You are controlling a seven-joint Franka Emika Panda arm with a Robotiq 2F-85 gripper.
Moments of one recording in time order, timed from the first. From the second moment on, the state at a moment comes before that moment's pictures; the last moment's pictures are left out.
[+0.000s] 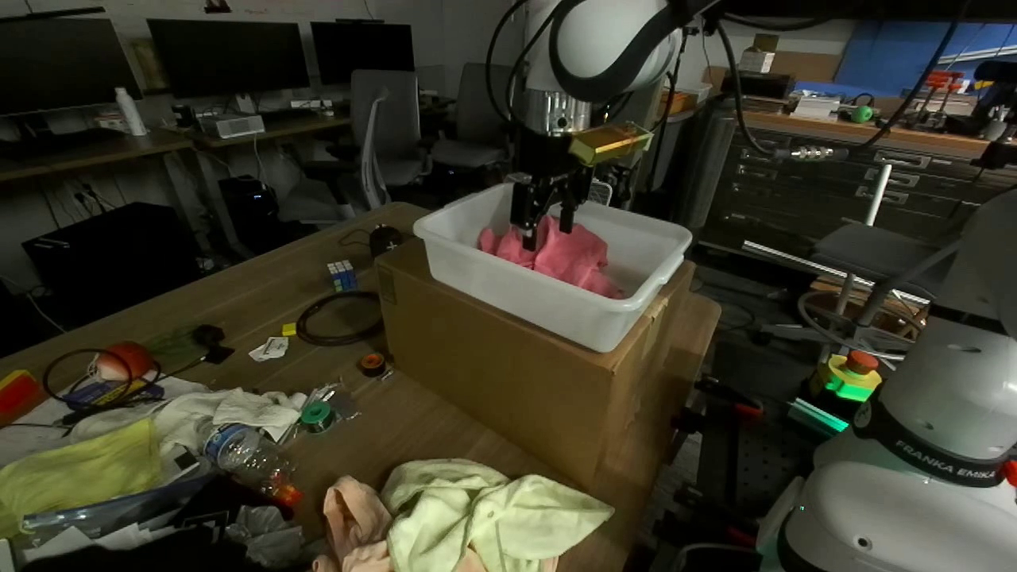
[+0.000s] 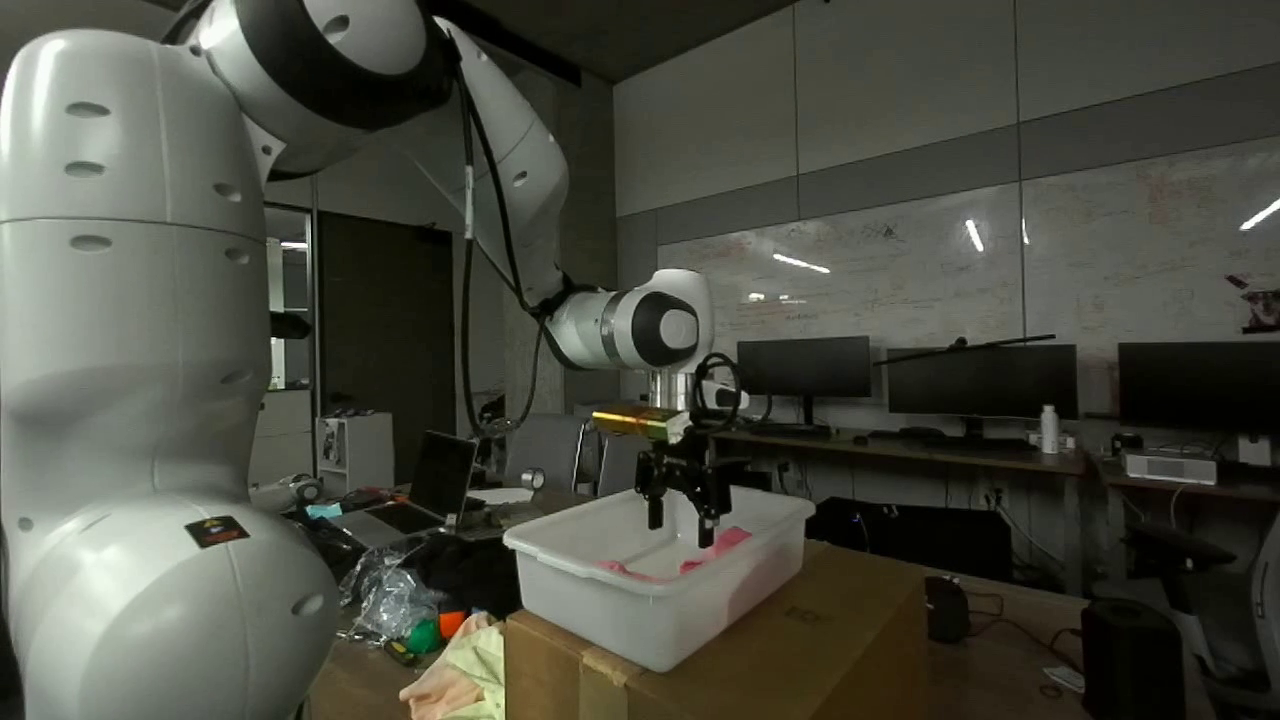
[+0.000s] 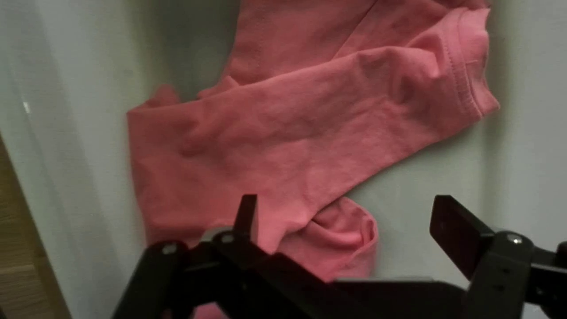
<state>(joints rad) -0.04 -0.02 -0.03 -2.24 0.01 2.20 0.15</state>
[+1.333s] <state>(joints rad) -0.04 0.06 -0.03 -2.28 -0.26 2.40 0.39</state>
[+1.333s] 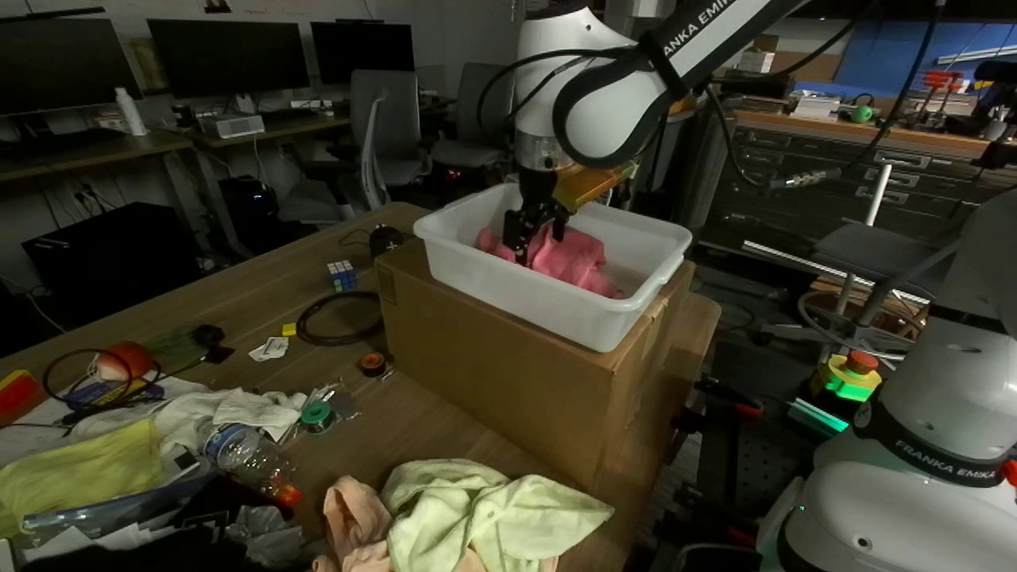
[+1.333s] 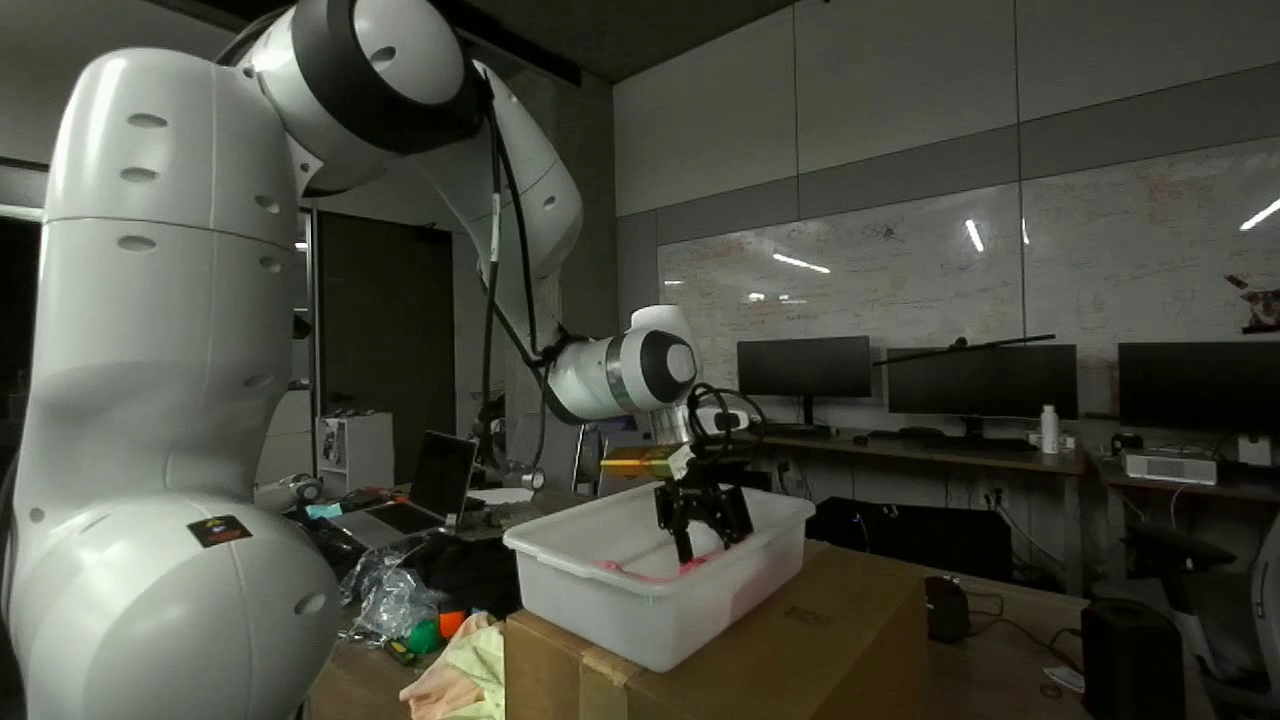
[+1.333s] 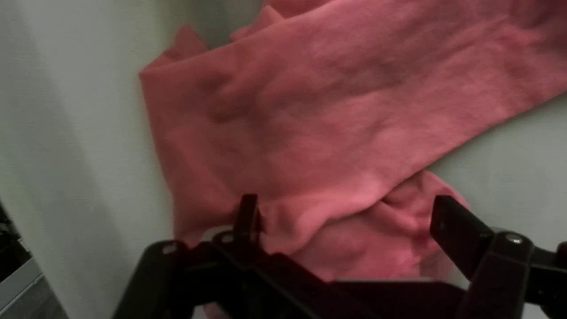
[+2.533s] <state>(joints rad) -0.03 0.08 -0.04 -2.28 -0.38 2.41 0.49</state>
